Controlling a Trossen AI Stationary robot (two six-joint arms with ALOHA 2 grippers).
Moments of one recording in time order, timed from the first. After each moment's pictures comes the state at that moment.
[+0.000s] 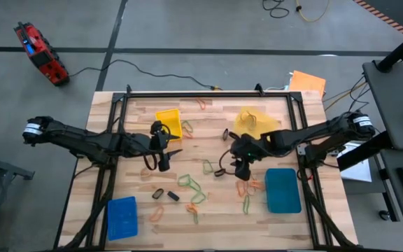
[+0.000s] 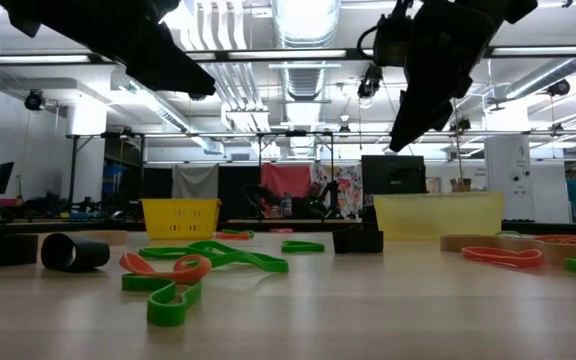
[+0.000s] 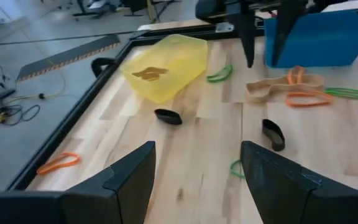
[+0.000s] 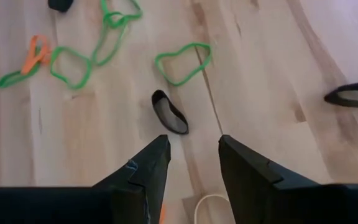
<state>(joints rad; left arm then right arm) -0.12 1.05 0.59 0.04 -0.39 0.02 0.10 1.41 0.93 -0.47 0.04 0.36</state>
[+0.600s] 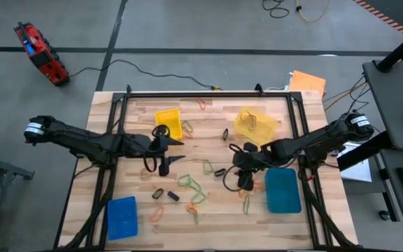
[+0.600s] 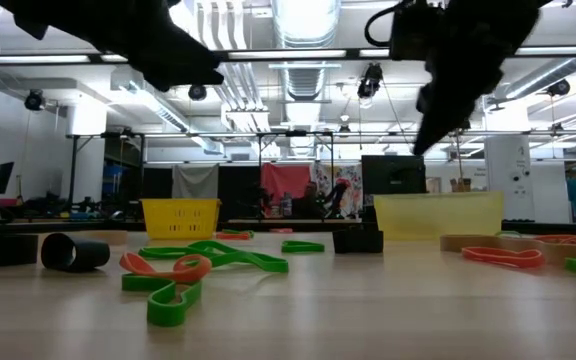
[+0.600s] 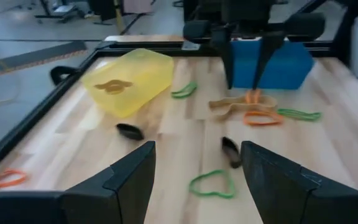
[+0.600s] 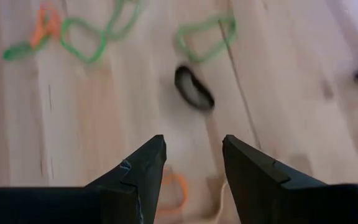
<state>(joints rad) -0.14 1.08 0.59 0.14 -0.26 -0.06 0.23 1.43 0.93 -0.53 0.11 0.46</state>
